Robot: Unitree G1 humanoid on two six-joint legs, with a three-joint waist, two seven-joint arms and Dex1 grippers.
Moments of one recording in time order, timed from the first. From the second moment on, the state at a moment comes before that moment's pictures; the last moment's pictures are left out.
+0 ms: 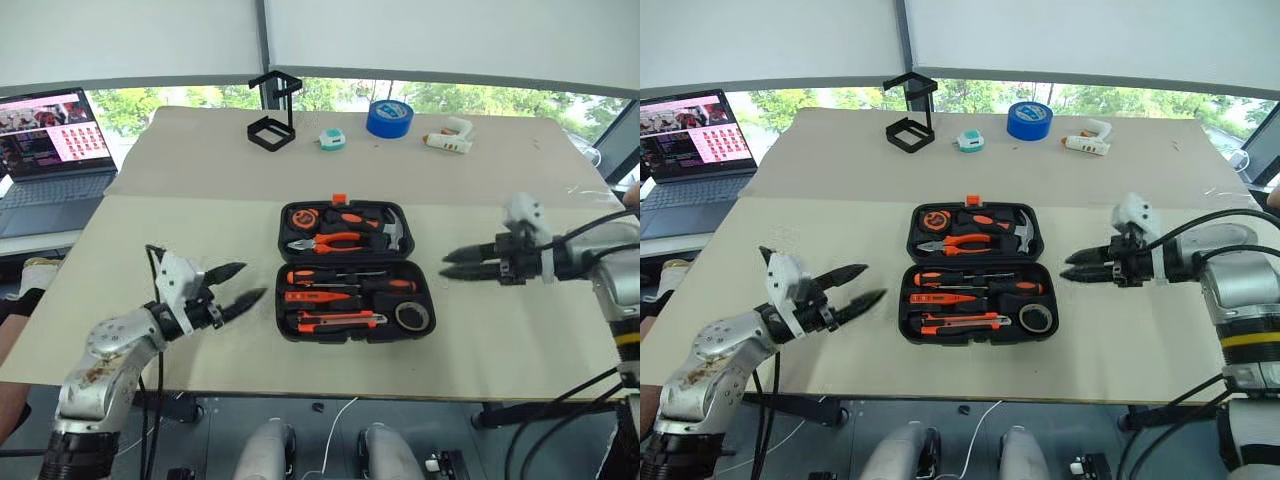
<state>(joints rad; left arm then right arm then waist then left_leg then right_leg) -0.15 0.52 0.18 -0.15 -0.50 0.38 -0.67 -0.67 -0.86 0.10 0.48 0.21 0.17 1.28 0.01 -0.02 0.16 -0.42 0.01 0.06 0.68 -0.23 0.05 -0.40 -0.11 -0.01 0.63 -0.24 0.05</state>
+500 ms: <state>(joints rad) -0.40 0.40 -0.04 0.13 -0.33 0.42 -0.66 -0.83 -0.61 0.16 0.93 -0.01 -0.22 1.12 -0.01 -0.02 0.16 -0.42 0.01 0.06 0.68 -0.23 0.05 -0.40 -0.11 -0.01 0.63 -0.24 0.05</state>
